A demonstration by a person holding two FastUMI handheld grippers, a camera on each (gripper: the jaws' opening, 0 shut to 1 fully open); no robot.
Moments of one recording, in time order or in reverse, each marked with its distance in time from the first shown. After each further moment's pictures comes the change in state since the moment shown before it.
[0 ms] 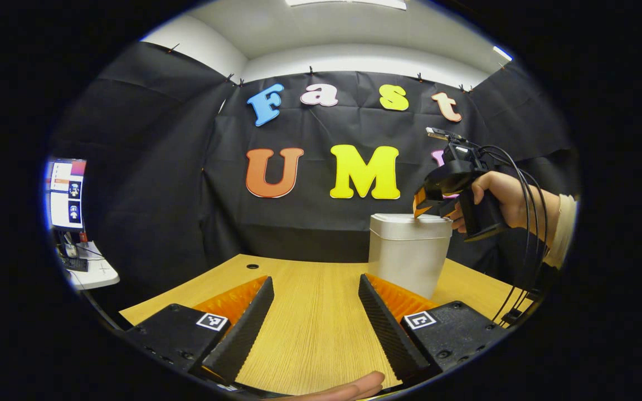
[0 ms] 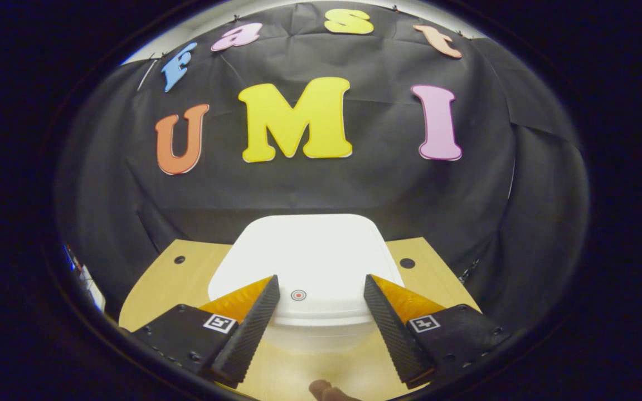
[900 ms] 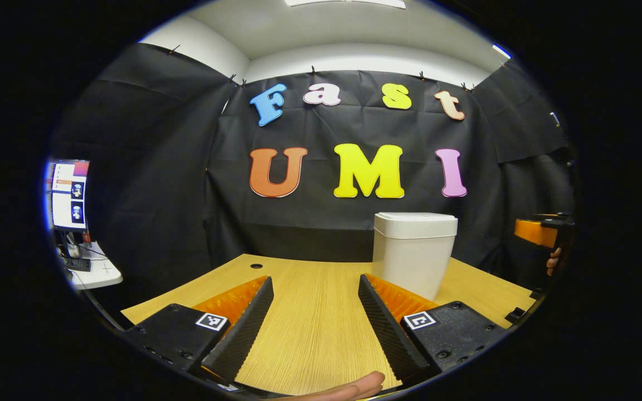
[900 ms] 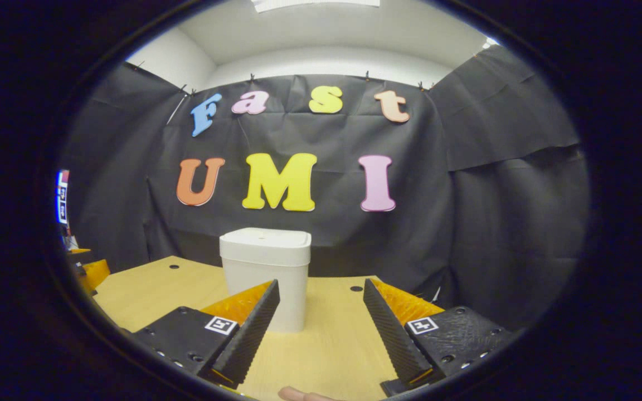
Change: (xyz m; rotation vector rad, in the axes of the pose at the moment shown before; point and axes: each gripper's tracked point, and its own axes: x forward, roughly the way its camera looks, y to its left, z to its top) left arm -0.001 0.004 0.000 0.018 0.001 0.037; right arm -0.217 -0.119 -0.115 -0.065 -0.465 -0.051
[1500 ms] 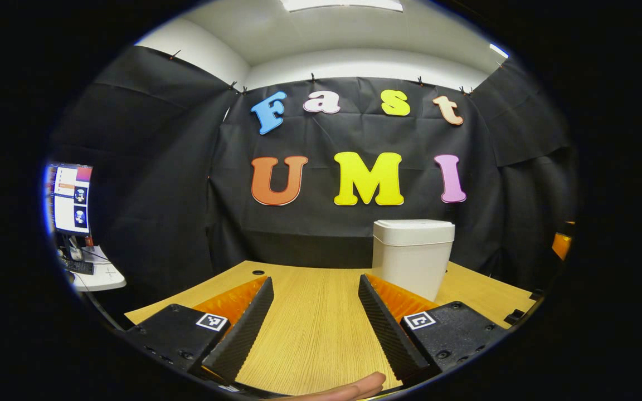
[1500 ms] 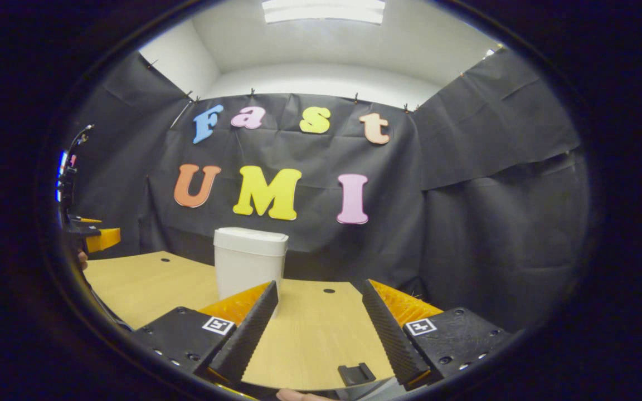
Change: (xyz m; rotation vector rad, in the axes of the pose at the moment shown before) left arm -0.008 -0.009 0.011 0.006 -0.032 -0.003; right arm -0.089 -0.048 -0.021 -0.045 -0.071 -0.056
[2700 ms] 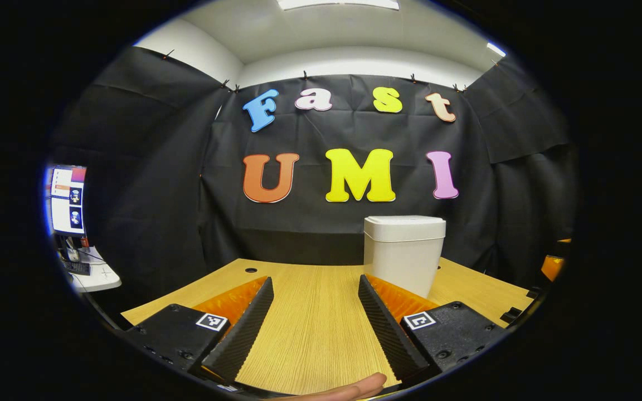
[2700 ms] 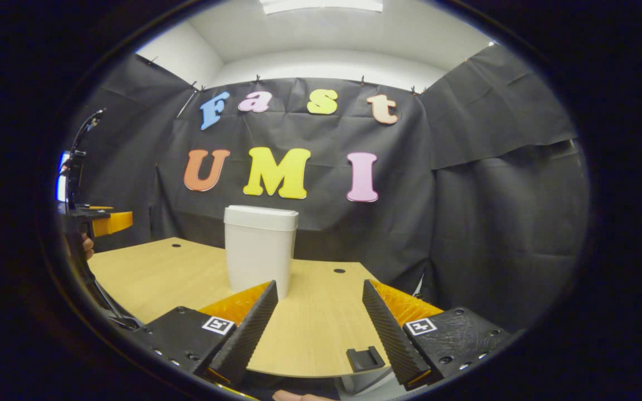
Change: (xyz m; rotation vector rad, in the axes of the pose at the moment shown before) left arm -0.001 -0.015 -0.003 0.006 0.020 -0.028; right arm -0.003 0.004 -0.043 -0.001 0.110 0.049
